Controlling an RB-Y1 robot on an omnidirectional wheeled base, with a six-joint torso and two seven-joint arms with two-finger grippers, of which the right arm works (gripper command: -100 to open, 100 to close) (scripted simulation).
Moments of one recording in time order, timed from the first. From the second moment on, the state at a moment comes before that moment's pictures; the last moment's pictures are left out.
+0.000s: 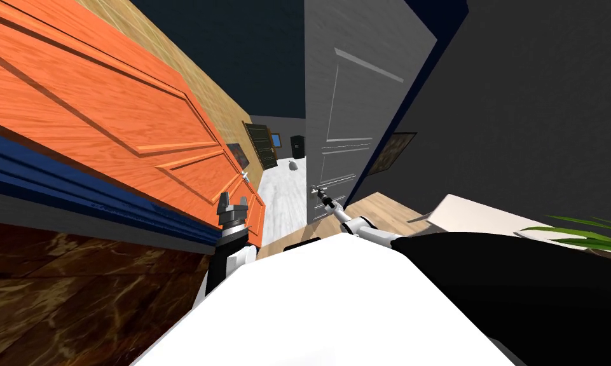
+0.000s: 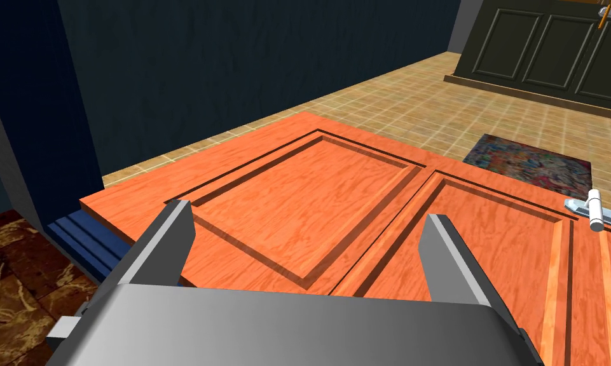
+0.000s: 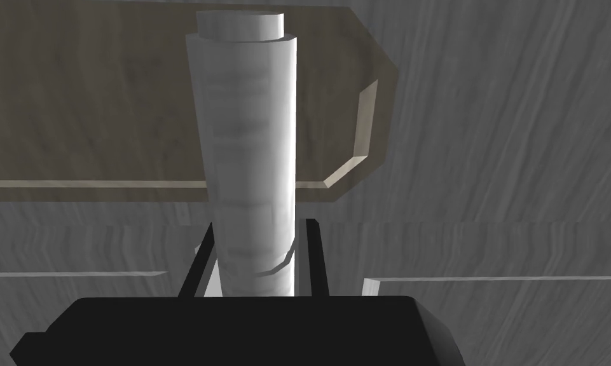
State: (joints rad) arm -0.44 -0.25 -0.03 -0.62 0.25 -0.56 -0.47
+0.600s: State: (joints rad) arm -0.45 -0.26 -0.08 -0.62 0.23 -0.56 -0.44
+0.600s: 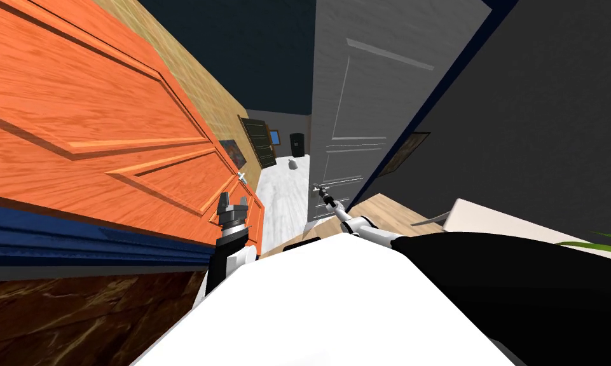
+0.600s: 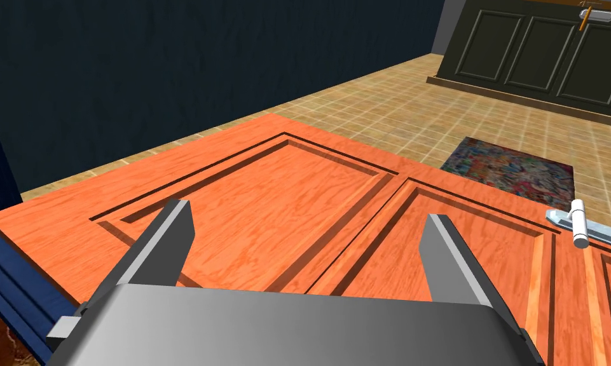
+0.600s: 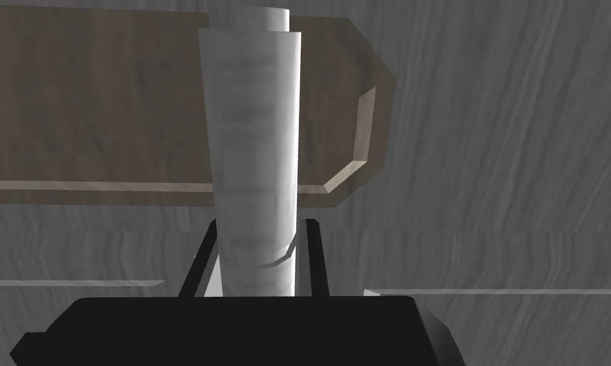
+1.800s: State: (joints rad) arm -0.42 -0.29 -0.20 -0.60 0.17 -0.54 -0.37
